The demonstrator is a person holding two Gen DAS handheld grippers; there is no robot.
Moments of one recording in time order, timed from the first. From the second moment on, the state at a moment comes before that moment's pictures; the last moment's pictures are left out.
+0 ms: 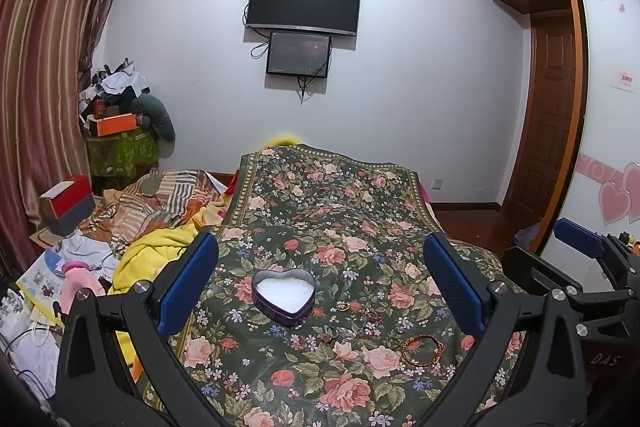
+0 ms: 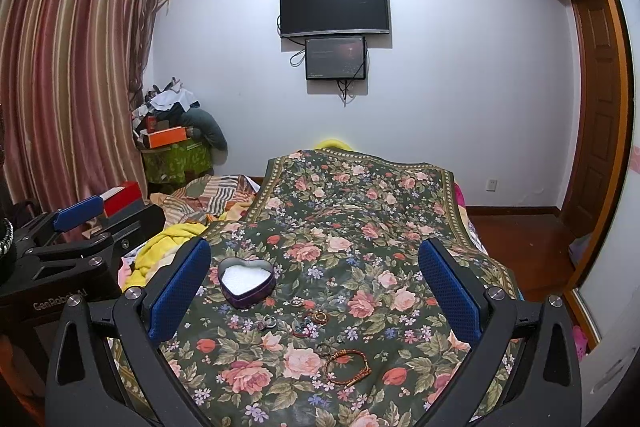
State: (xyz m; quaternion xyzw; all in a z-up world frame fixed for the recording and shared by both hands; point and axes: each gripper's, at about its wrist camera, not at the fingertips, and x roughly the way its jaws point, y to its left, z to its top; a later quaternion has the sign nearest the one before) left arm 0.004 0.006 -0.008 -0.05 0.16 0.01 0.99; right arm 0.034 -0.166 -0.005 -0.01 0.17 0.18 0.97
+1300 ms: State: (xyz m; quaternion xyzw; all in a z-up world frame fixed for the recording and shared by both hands) left arm 0.005 0.008 -0.009 -0.05 0.16 0.01 0.99; right arm 0.035 -0.167 -0.008 -0.01 0.17 0.18 0.97
